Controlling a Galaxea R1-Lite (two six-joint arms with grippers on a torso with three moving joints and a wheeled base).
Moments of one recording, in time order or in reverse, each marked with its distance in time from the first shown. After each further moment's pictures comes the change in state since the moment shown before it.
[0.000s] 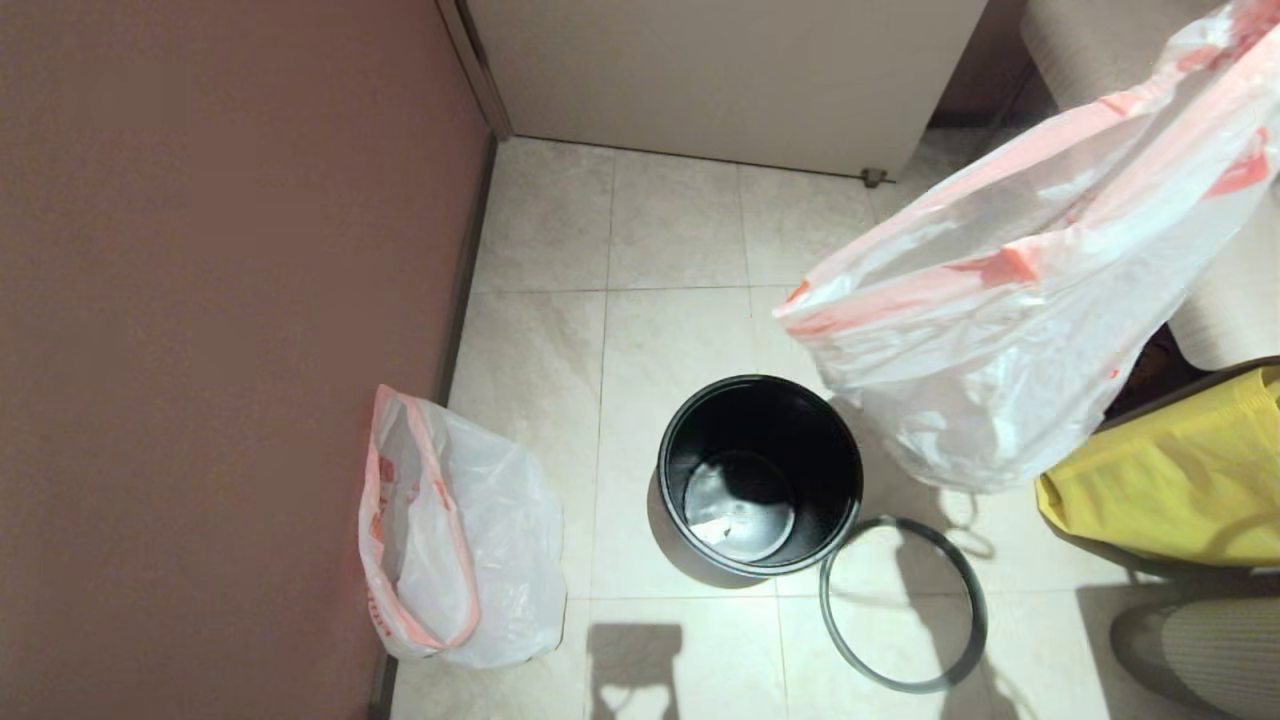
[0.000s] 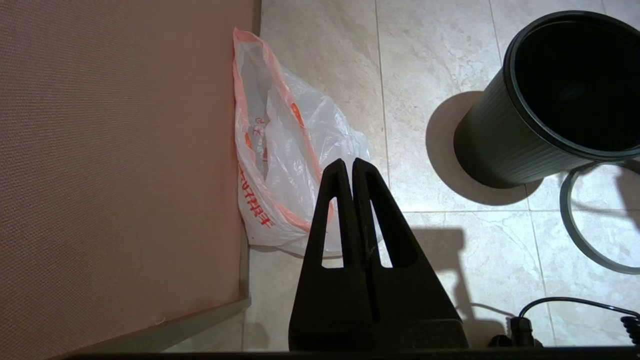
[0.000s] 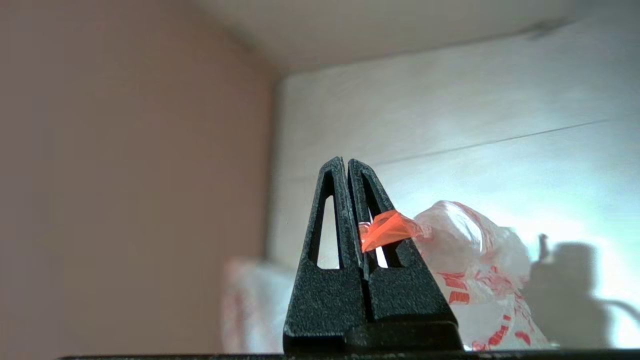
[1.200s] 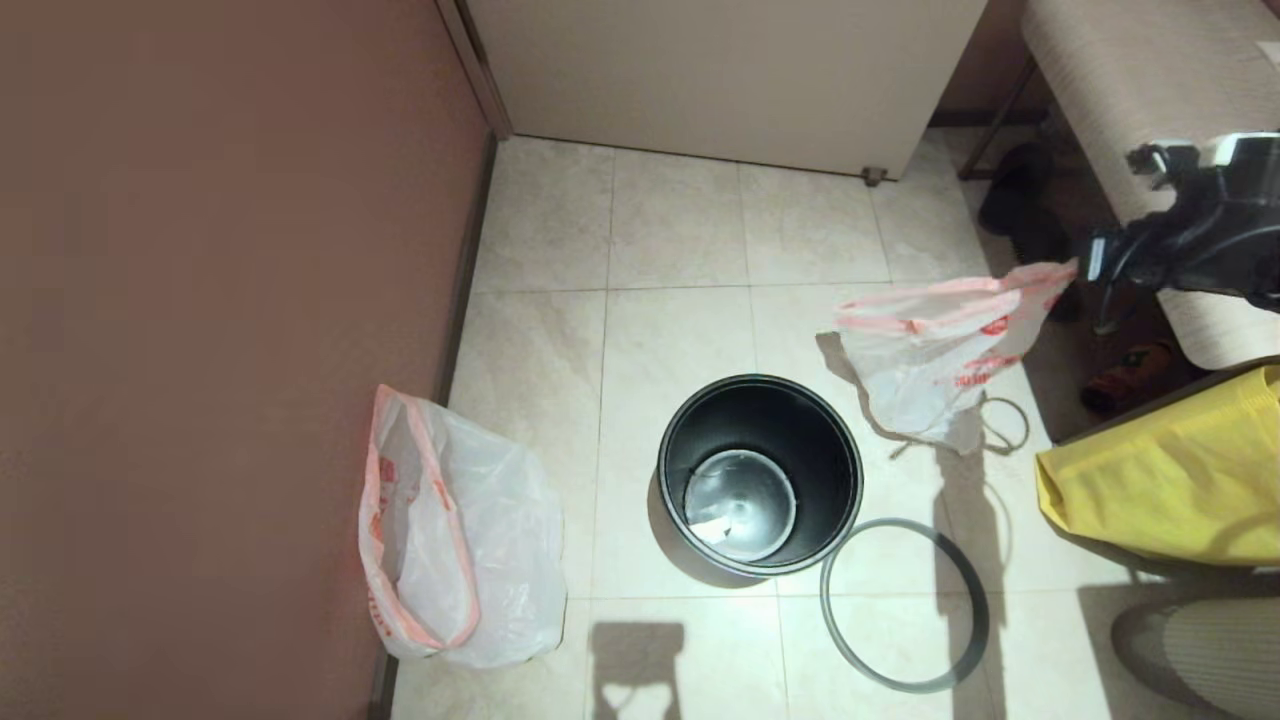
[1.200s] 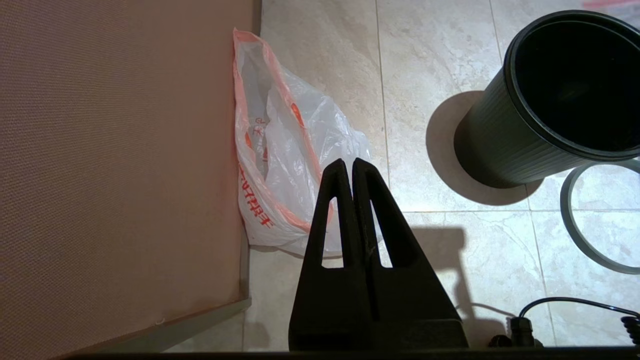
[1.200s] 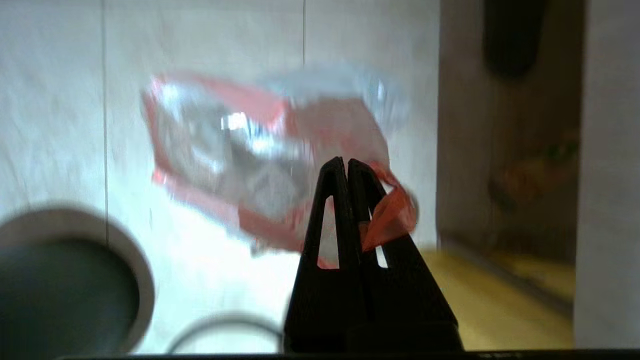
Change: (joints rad) left arm 0.000 0.000 0.000 0.000 0.000 0.000; right arm -0.323 0.806 0.000 -0.391 -0.068 -0.584
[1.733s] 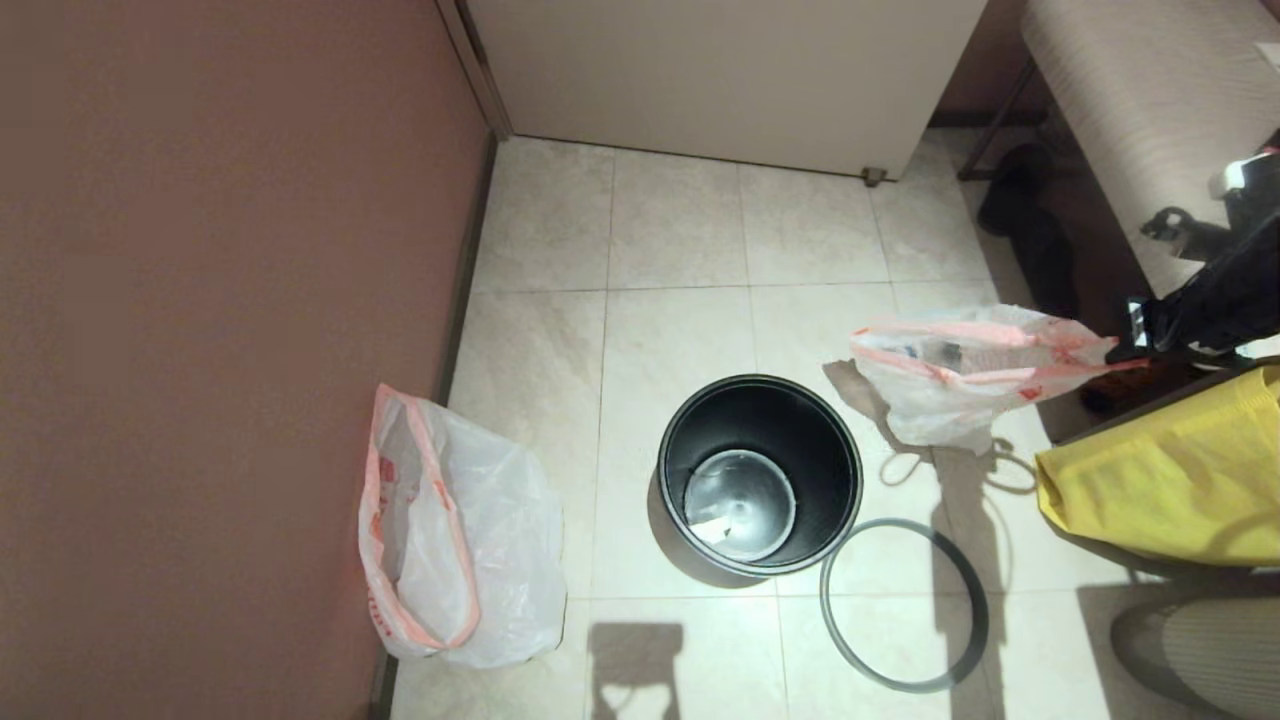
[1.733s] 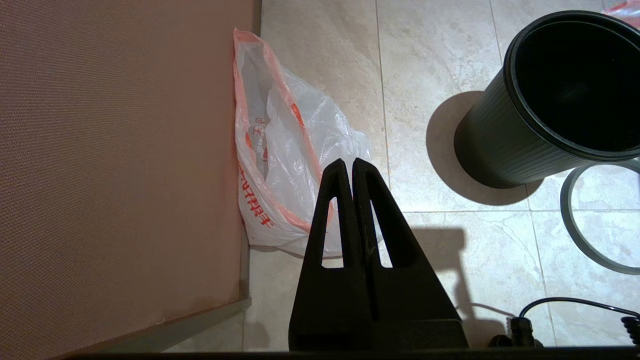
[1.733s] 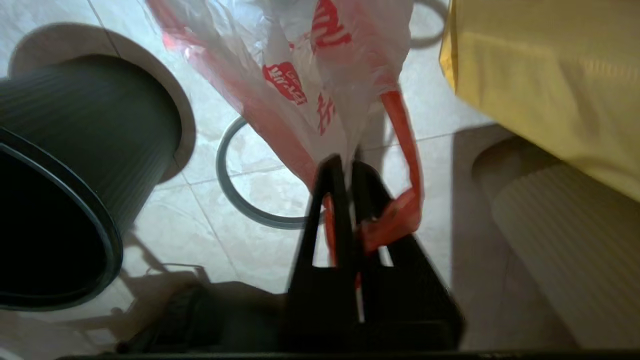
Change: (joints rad) left arm 0.000 0.000 0.000 0.000 0.000 0.000; right arm 0.000 -0.134 0.008 0.703 -0.062 0.140
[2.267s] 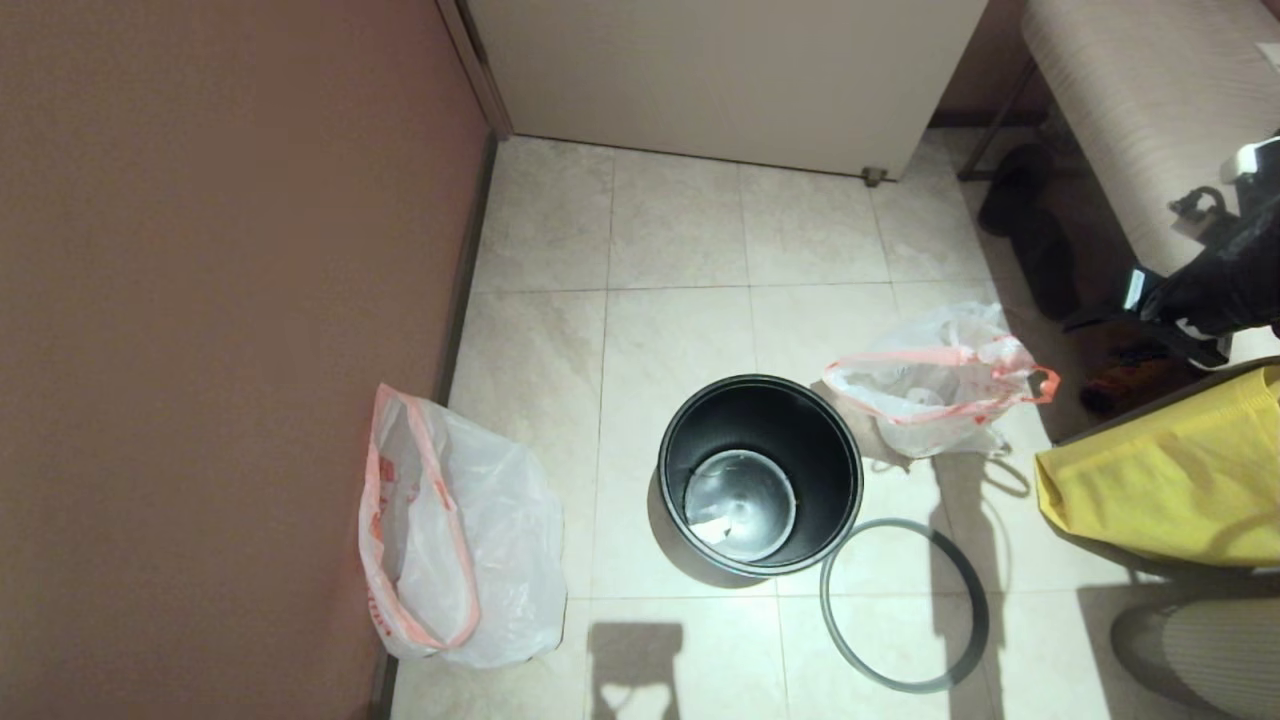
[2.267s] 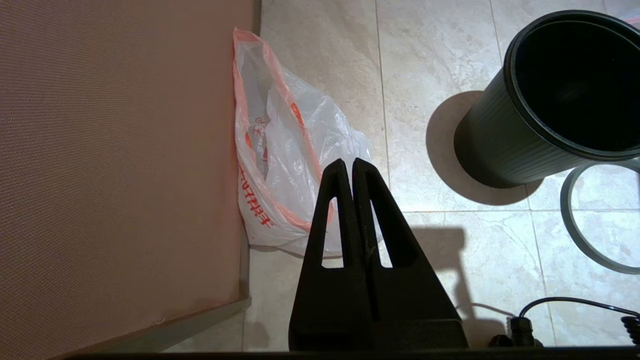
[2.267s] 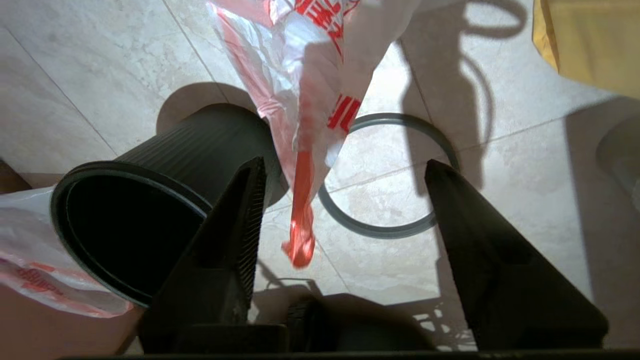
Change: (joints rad) left arm 0.000 0.000 0.000 0.000 0.000 0.000; right arm 0.002 -0.036 0.026 -0.066 0.139 0.301
